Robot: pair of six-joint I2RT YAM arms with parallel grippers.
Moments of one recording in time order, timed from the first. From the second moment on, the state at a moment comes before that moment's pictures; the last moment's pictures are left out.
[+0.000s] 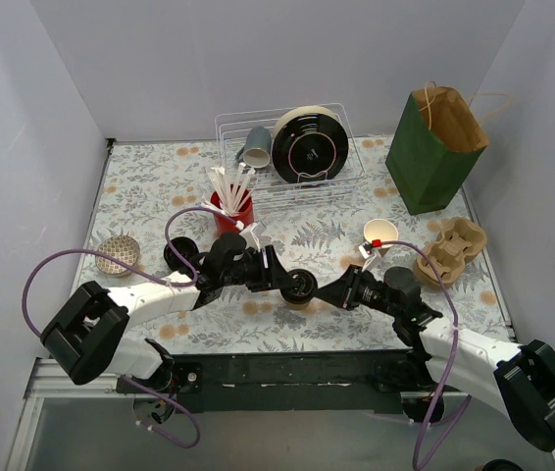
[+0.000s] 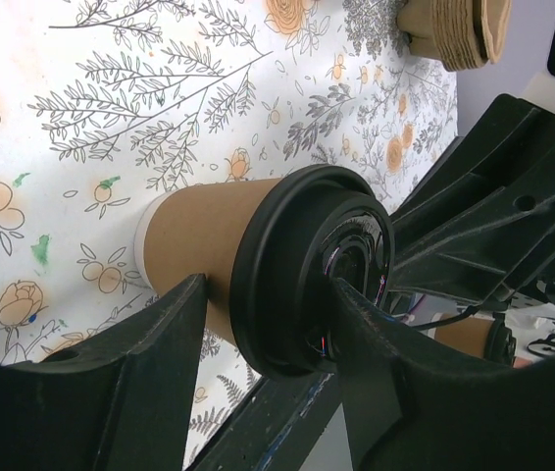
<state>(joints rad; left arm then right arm) -0.74 1.35 0.56 0.22 0.36 -0.86 0.61 0.95 0.09 0.59 -0.46 0.90</state>
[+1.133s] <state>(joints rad) -0.75 1.35 0.56 0.23 0.34 -0.88 0.61 0.81 0.20 0.21 -0.28 0.86</state>
